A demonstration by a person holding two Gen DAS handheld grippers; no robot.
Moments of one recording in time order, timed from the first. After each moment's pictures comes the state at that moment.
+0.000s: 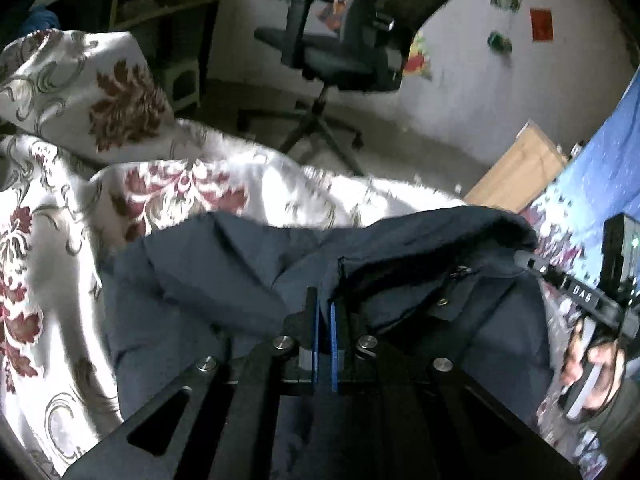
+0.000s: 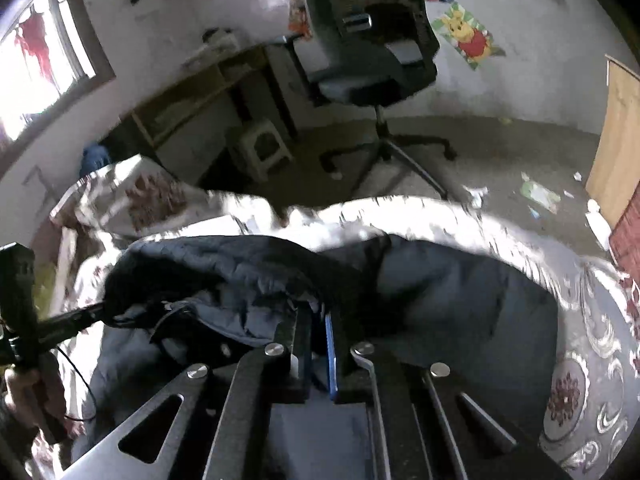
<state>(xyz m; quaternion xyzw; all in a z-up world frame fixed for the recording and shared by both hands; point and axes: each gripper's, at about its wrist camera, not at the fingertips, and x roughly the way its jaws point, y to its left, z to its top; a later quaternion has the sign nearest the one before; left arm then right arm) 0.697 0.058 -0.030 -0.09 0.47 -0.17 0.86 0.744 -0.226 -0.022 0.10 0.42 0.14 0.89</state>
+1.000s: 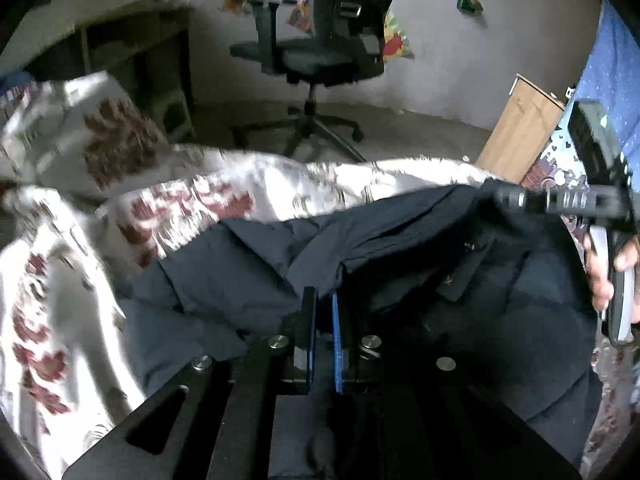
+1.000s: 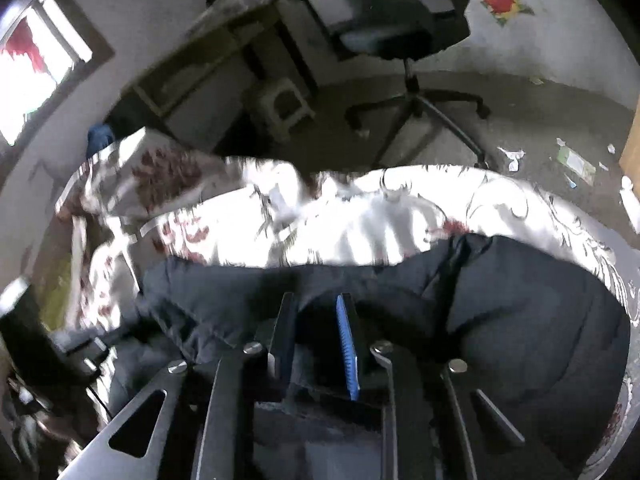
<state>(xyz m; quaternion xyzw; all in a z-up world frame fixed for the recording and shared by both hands) 0.680 0.048 -0.039 0.02 0.43 -0.18 0.89 0.792 -0.191 -0.040 0.10 0.49 0.20 0.84</state>
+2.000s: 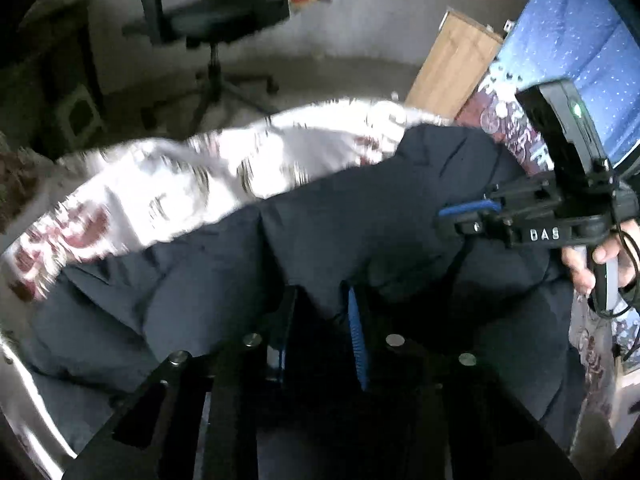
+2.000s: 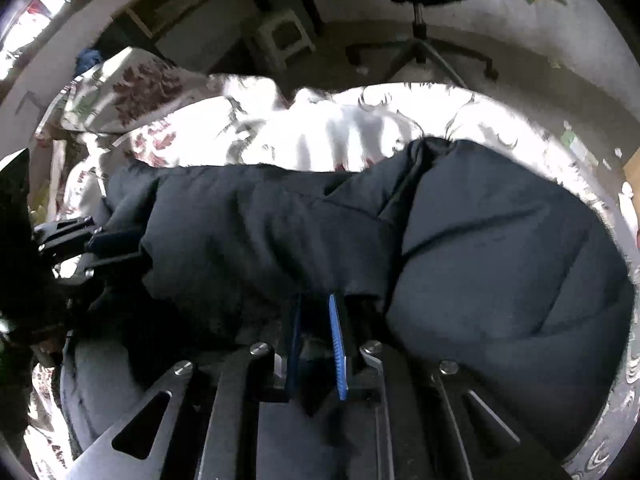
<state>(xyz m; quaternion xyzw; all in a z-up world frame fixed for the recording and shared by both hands) 0.731 -0.036 -0.084 0.07 0.51 -0.32 0.79 0.780 -0.212 -0.085 0.03 0.59 0.21 0.78</state>
